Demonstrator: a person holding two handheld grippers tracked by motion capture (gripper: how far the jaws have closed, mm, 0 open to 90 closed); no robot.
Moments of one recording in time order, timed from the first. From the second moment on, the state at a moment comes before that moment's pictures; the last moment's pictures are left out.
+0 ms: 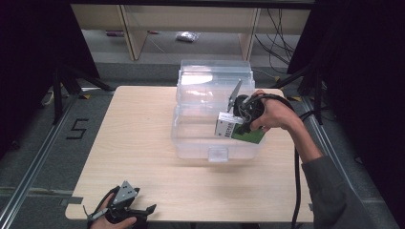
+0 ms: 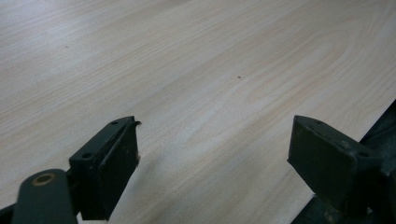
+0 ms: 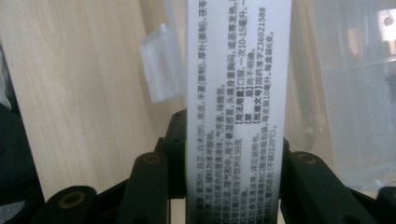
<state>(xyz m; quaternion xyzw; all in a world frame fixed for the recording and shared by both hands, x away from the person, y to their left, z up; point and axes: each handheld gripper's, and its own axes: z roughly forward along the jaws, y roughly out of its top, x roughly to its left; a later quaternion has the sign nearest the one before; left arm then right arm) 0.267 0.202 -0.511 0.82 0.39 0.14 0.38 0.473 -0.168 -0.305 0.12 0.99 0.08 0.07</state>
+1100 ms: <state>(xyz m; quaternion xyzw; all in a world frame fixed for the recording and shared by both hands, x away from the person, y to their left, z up) 0.266 0.202 -0.510 0.83 0.39 0.14 0.38 0.524 -0.178 -0.348 0.13 0.99 0.08 0.06</state>
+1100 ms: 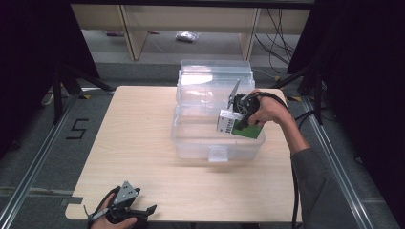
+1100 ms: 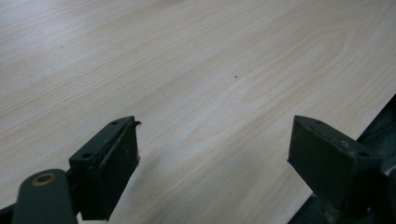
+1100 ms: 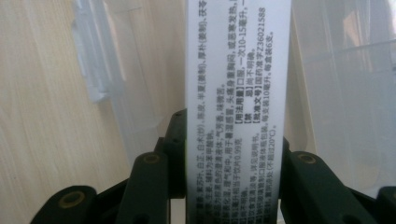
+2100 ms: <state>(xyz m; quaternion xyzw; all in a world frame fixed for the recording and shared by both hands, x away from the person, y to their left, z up) 0.266 0.201 -0.511 0.83 0.39 0.14 0.38 0.531 -0.184 -0.394 0.12 0.99 0.07 0.03</state>
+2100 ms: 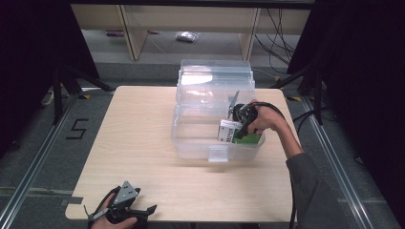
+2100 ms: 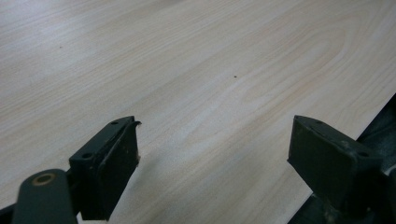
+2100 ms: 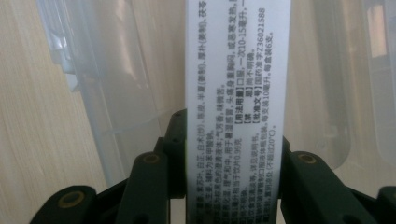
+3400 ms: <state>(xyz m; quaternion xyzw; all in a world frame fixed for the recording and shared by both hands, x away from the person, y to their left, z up) 0.267 0.202 -0.511 0.83 0.39 0.14 0.38 0.525 -0.186 -0.399 0.10 0.99 0.06 0.01</state>
